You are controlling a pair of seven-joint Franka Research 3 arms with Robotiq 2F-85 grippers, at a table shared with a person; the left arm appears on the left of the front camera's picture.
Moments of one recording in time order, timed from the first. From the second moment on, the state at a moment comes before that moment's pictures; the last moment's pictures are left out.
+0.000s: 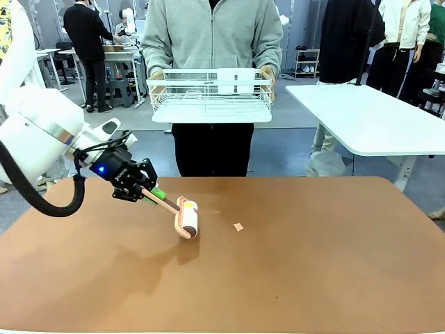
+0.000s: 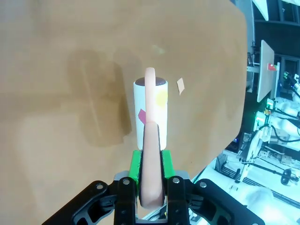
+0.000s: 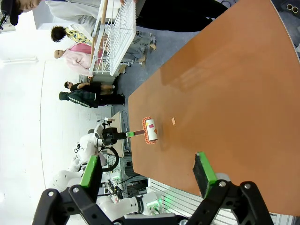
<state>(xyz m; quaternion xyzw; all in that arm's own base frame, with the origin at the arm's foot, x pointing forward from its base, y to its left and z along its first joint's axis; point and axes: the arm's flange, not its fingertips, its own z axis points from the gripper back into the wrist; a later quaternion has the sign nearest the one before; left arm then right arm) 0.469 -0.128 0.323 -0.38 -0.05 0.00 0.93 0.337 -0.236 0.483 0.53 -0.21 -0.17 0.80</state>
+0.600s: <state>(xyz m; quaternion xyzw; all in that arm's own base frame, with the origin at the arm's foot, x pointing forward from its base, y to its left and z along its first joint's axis) 0.490 -0.146 0.309 -0.37 -0.01 0.00 0.93 0.337 -0.236 0.483 0.53 -0.21 -0.17 0.80</state>
